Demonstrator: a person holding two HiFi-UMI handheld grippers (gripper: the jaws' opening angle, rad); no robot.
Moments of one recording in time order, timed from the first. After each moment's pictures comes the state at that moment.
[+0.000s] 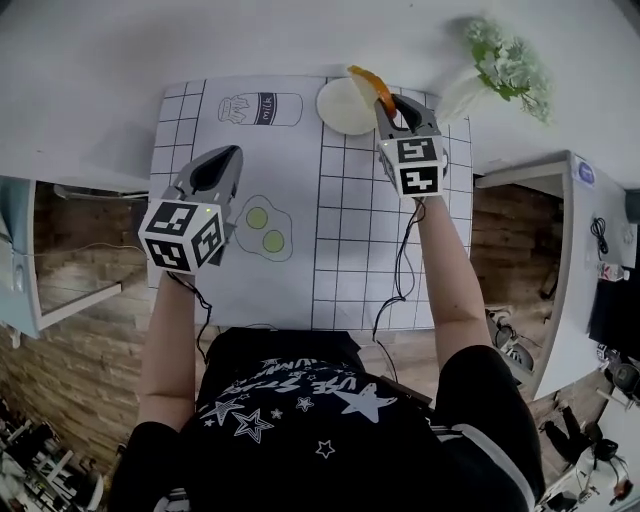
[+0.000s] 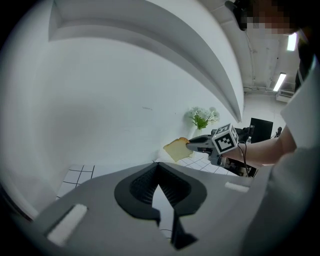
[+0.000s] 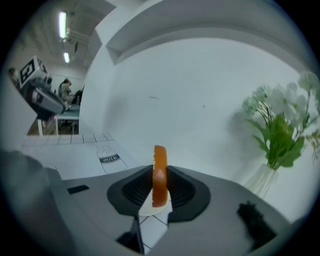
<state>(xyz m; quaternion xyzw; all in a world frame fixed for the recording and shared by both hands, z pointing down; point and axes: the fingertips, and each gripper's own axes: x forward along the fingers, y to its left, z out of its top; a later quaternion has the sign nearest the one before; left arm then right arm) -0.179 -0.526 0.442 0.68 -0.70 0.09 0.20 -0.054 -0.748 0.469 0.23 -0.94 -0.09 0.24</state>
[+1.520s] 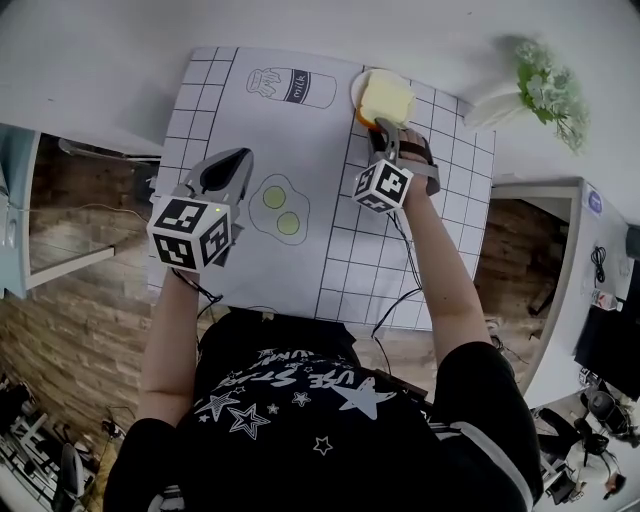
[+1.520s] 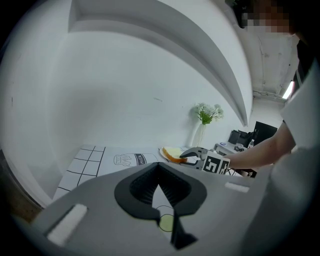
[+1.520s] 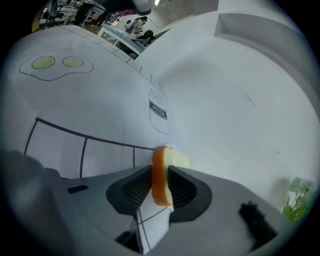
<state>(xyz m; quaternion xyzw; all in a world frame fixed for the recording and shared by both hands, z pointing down) -0.184 -0.474 0.479 0.65 -0.71 0.08 0.25 -0.084 -0.682 0.607 0.08 -0.78 -0.44 0.43</state>
